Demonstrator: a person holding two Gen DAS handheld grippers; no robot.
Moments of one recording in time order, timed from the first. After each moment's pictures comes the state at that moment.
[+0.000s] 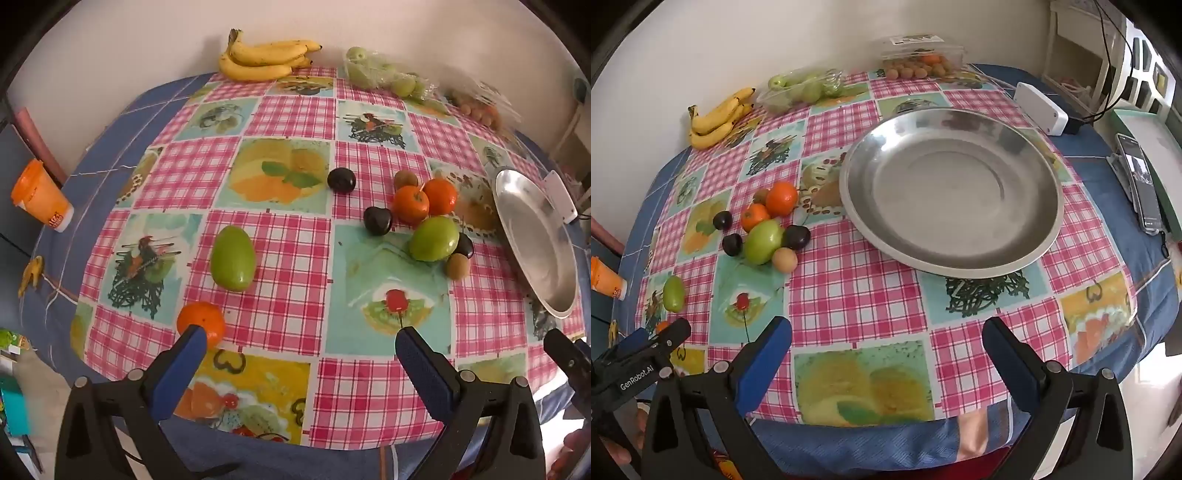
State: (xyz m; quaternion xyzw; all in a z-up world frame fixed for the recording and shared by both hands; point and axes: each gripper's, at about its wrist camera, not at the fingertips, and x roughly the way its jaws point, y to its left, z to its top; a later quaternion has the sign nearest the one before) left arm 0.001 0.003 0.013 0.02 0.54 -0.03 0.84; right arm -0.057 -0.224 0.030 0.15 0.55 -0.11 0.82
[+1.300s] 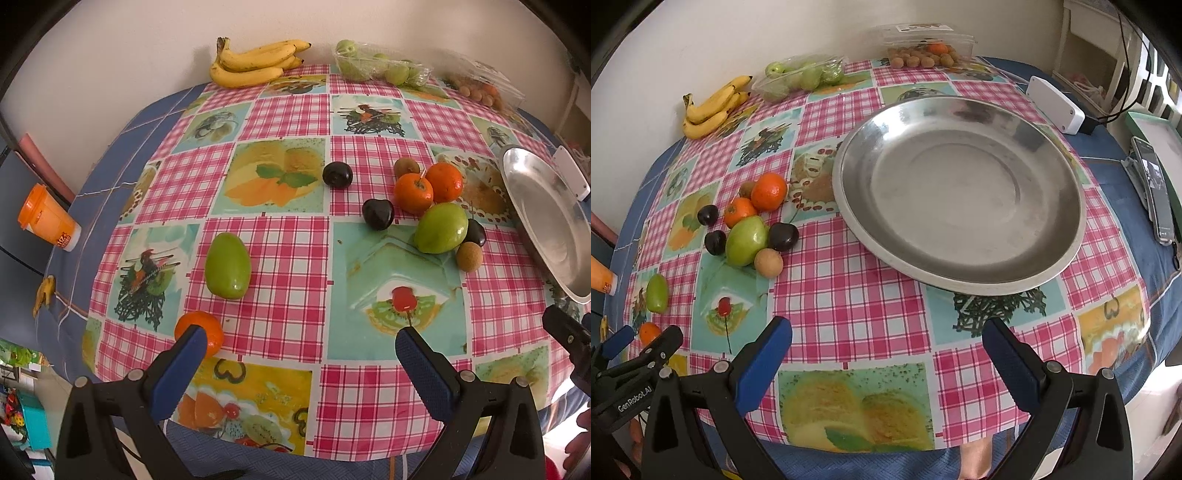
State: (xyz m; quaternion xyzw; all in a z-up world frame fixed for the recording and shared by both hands) left arm 0.000 -0.003 -0.015 0.07 0.54 -0.02 0.84; right arm -0.039 -0.226 0.004 0.13 0.55 -0.11 0.81
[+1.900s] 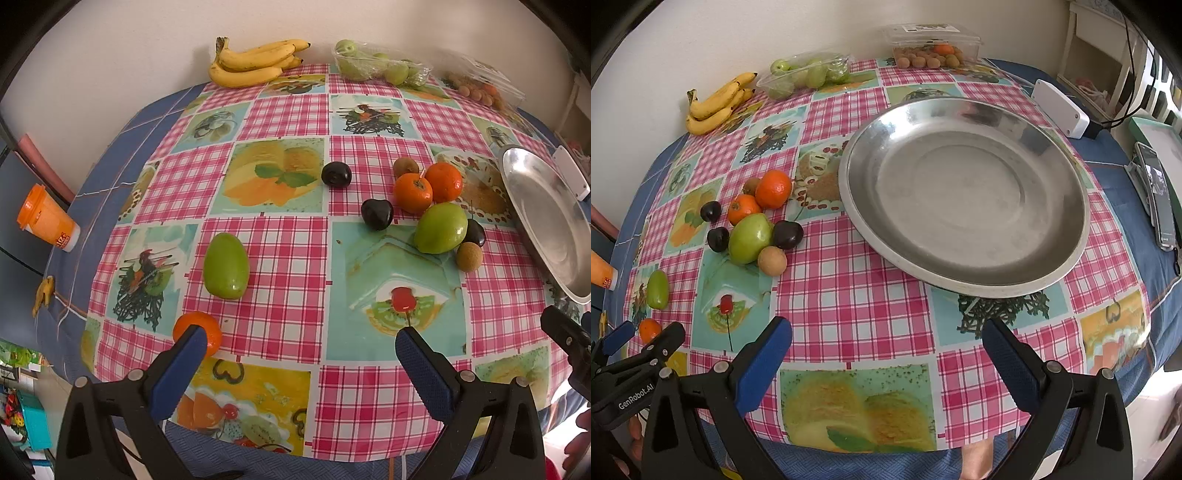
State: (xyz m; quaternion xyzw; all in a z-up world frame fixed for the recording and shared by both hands) left arm 0.001 -0.010 -0.017 0.07 0.54 -0.02 0.84; right arm -0.037 -0.222 0.003 0.12 0.56 -0.11 0.82
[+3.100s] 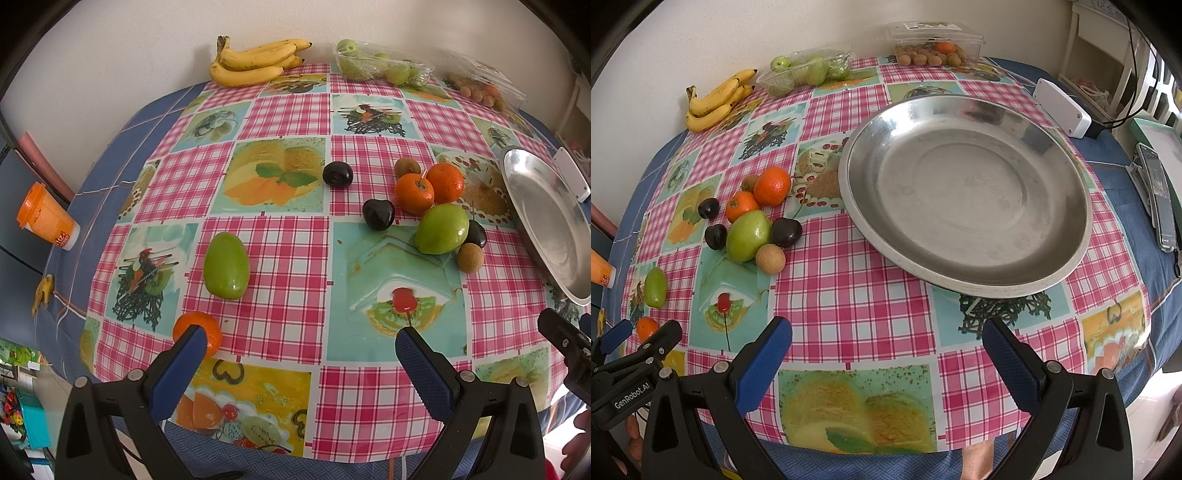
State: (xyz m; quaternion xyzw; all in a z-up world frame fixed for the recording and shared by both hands) left arm 0.002 -0.012 -0.017 0.07 0.54 -0.02 0.84; right arm -0.035 -0.221 0.001 0.12 0.56 -0.11 0.81
